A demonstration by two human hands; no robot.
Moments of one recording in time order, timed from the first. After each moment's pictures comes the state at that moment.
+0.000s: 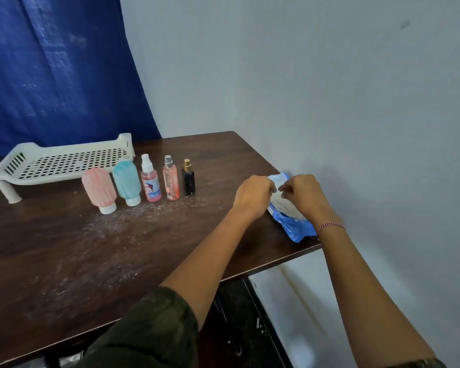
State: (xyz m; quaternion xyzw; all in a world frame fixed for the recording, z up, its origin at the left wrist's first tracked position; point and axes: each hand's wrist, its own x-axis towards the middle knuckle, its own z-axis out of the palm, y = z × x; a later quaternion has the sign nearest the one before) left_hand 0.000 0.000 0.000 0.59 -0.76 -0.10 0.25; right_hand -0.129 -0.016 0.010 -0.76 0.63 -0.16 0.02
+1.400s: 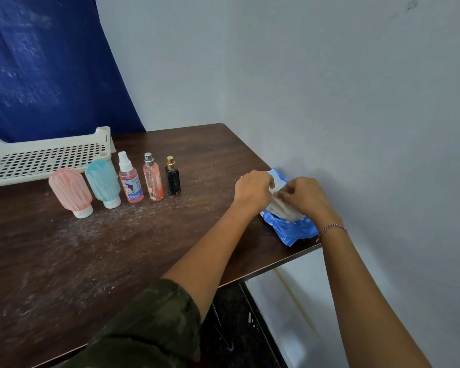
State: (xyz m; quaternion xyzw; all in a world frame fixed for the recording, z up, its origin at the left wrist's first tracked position) left_hand -0.023 -0.033 -0.008 0.62 -0.75 -0.08 0.20; right_hand -0.154 -0.025 -0.001 -0.71 0.66 -0.20 0.12
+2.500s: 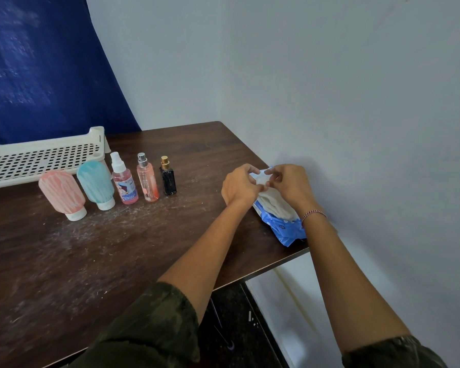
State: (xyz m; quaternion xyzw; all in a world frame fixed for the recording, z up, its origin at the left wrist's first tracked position) left_hand -0.014 -0.043 -0.019 0.67 -0.58 -0.25 0.39; right_hand -0.137 -0.053 -0.011 -0.71 0.61 -0.32 0.12
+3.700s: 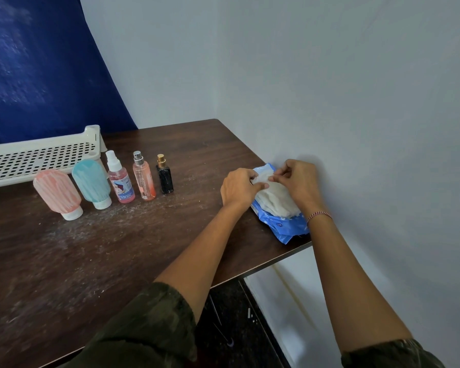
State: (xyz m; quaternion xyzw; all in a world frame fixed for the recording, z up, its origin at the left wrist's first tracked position) left_hand -0.013 -0.044 -0.029 0.65 -0.65 -0.18 0.36; right_hand -0.155 -0.048 -0.013 -0.67 0.60 -0.41 0.16
